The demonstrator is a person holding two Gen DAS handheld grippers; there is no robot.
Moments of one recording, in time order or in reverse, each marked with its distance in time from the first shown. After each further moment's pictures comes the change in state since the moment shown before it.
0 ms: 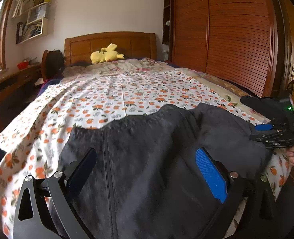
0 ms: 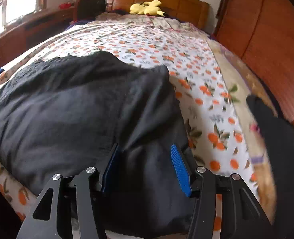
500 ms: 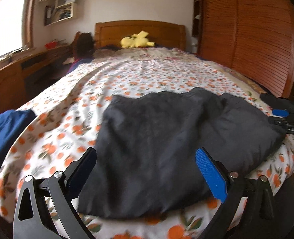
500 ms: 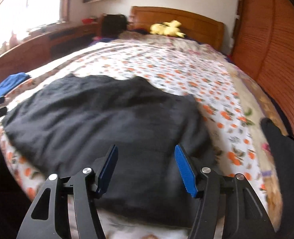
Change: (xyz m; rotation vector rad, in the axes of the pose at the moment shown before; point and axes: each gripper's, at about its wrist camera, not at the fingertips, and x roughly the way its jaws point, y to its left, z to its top) left arm -0.062 0.040 -0.052 -0.125 0.090 0.185; right arm -0.049 0.058 0.011 -0.093 -0.151 0.143
